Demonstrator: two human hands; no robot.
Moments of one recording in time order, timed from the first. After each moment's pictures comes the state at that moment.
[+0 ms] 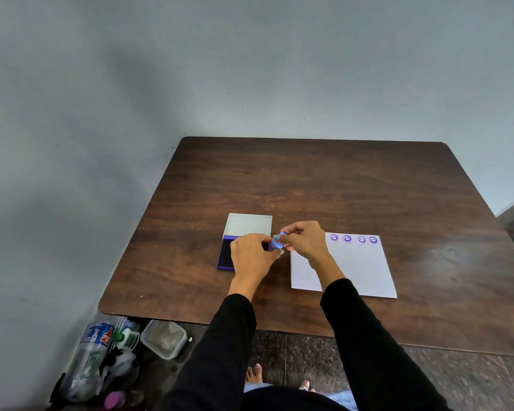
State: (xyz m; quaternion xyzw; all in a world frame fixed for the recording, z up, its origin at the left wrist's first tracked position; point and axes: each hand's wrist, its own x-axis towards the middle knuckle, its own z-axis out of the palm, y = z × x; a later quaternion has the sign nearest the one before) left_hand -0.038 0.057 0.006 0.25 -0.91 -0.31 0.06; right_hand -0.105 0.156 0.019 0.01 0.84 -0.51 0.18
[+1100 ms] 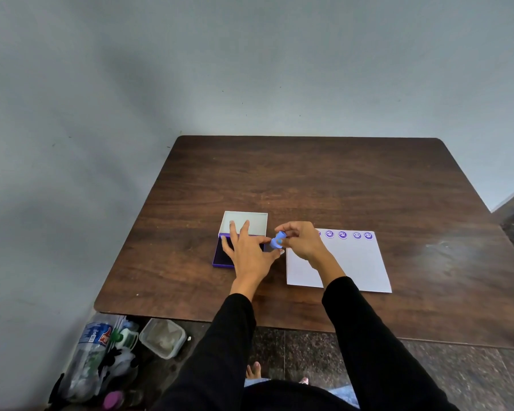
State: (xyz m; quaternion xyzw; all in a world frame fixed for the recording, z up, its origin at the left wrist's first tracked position) left_hand -0.042 0.062 -0.017 0.27 -0.92 -0.29 0.06; right_hand -0.105 0.168 0.010 -0.07 0.83 -0.51 0.23
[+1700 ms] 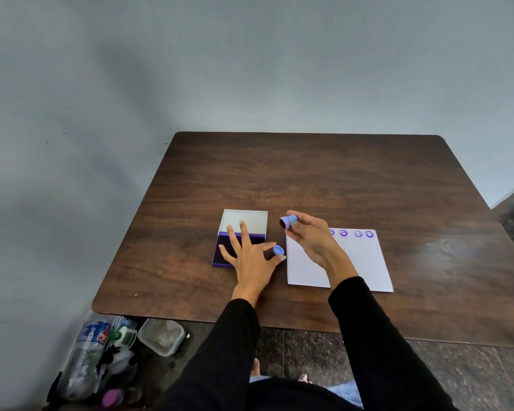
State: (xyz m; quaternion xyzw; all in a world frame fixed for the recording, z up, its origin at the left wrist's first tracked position) left_hand -0.040 0.063 -0.048 0.25 -0.94 -0.23 0.01; right_hand -0.117 0.176 0.005 0.06 0.63 -0.73 0.27
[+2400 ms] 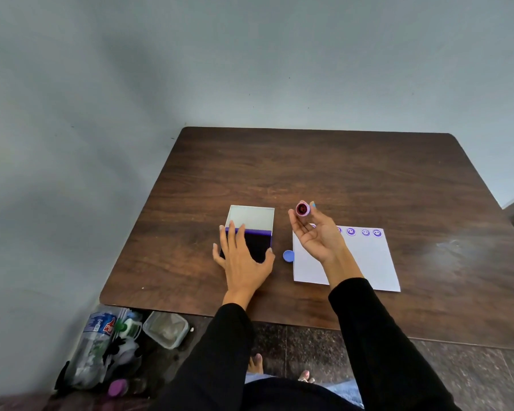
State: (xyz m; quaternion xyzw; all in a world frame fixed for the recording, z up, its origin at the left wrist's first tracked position) left_hand -0.013 0.042 -0.052 0.28 -0.91 -0.26 0.14; right_hand -0.113 0.171 0.012 0.22 0.25 -0.90 0.29
